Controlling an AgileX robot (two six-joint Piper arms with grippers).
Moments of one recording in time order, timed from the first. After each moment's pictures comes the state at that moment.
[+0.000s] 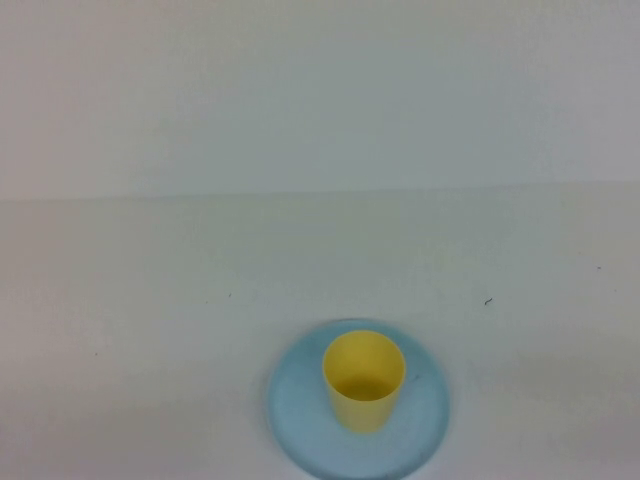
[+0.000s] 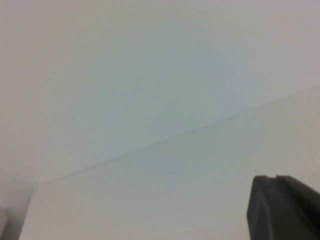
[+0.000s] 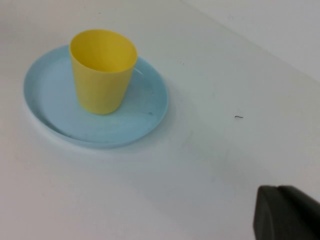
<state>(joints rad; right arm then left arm) 0.72 0.37 -0.36 -0.28 0.58 0.05 -0.18 0.05 -0.02 -0.17 0.08 0.43</state>
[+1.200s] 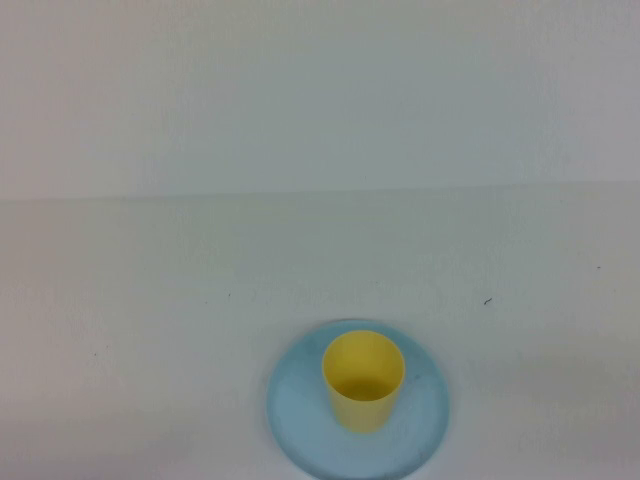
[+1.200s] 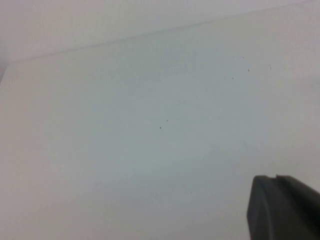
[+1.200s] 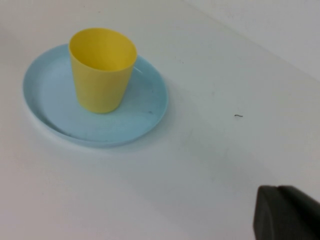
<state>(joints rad) 0.72 0.37 -0.36 -0.28 0.58 0.05 -0.09 -0.01 0.00 -0.16 0.38 0.28</state>
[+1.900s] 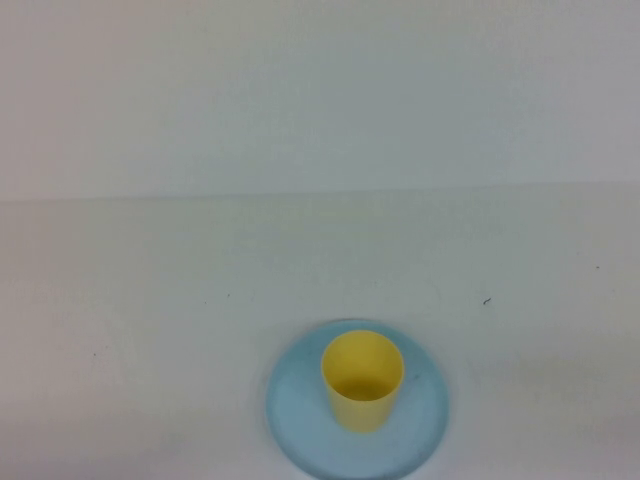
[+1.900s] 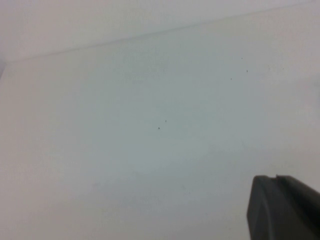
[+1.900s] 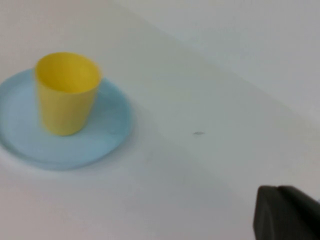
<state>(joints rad) 0.65 0.28 -0.36 -0.31 0.59 0.03 -0.09 -0.01 0.00 -0.16 0.38 0.28</state>
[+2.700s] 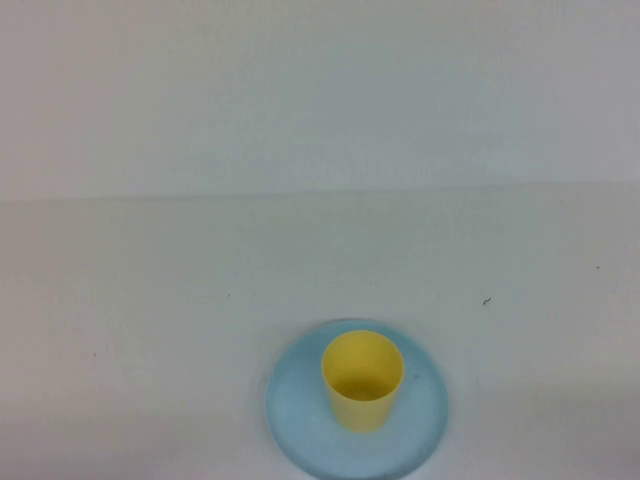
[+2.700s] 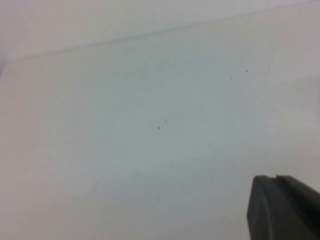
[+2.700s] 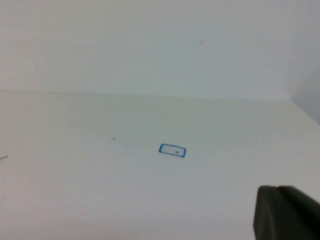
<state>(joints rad) -0.08 0.02 0.03 -0.34 0.21 0.23 -0.09 -0.01 0.00 -0.16 0.38 0.27</state>
